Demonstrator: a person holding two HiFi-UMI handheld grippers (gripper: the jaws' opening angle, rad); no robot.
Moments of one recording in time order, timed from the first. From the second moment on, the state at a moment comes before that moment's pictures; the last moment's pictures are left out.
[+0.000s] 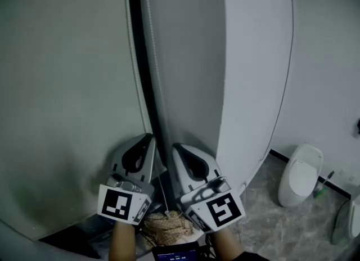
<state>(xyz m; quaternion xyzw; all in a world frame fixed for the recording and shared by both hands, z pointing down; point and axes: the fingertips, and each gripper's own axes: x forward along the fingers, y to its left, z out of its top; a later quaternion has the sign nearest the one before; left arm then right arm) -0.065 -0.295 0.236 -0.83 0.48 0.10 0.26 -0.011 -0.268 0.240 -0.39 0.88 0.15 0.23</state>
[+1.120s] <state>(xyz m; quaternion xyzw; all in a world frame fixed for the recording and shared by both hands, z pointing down) -0.047 -0.360 0.213 -0.87 0.44 0.06 0.19 0.004 -0.257 0.236 -0.37 0.88 0.14 0.25</state>
